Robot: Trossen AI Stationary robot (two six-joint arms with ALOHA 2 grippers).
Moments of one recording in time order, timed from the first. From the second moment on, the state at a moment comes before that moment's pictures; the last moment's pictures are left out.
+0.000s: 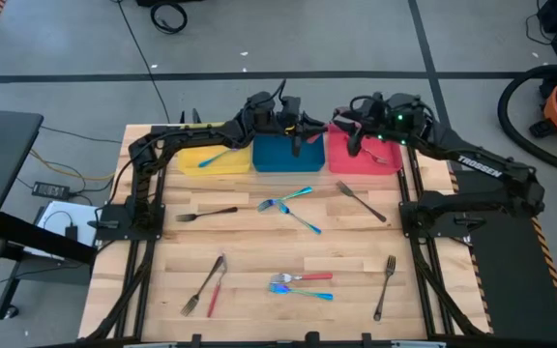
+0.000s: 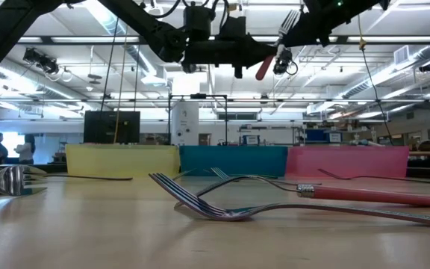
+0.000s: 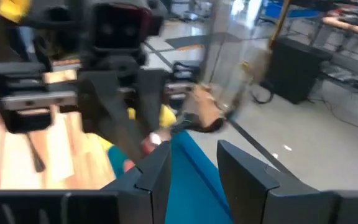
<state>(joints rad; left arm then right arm) 0.46 2.00 1.50 0.58 0.49 -0.12 -0.56 0.99 0.98 -0.26 -0.03 -0.10</state>
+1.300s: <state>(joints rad) 0.48 2.00 1.50 0.56 0.51 -0.10 -0.56 1.02 0.98 -0.19 -0.05 -0.04</state>
